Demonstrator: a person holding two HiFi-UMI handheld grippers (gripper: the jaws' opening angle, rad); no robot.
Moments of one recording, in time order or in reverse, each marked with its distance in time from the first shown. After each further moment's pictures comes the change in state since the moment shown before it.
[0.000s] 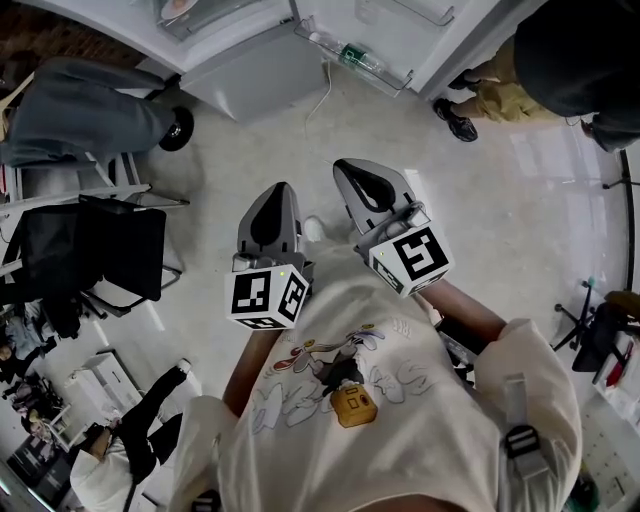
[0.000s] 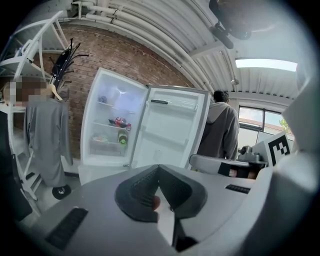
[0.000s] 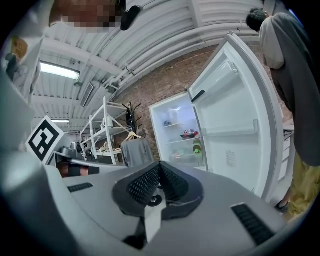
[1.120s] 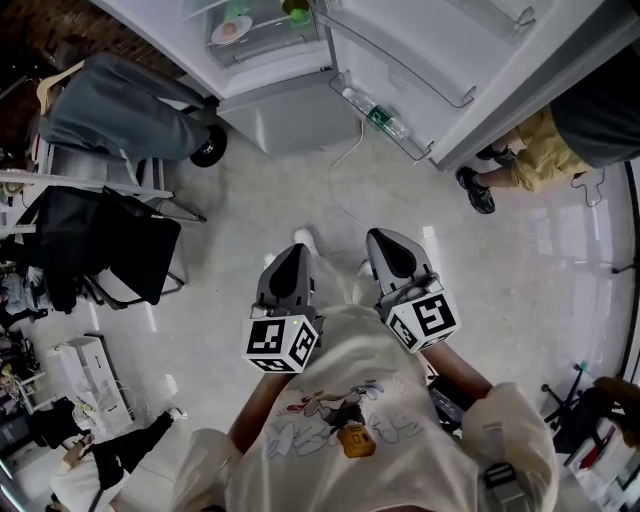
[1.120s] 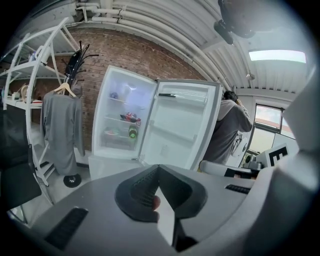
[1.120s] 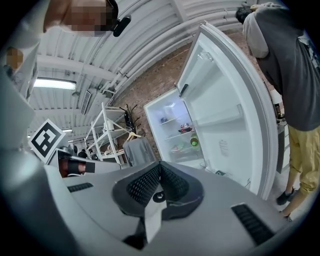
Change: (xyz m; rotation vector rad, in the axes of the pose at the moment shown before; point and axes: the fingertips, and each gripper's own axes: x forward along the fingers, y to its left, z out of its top) left arm 0.017 -0.022 -0.025 -0.070 0.033 0.163; right arm -0.028 -0.062 -0.029 0.108 0.023 0.058
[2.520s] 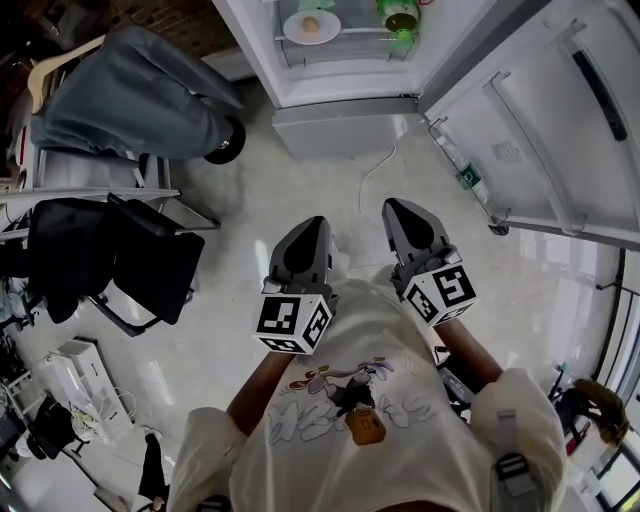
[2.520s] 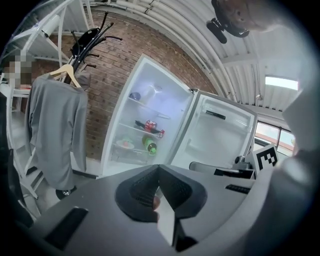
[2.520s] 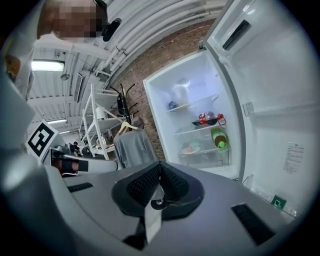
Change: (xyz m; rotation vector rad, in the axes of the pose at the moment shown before) left arm 0.103 0.268 0.124 -0.095 -0.031 -0.097; right arm 0.319 0.062 0.036 -0.030 0.100 -0.019
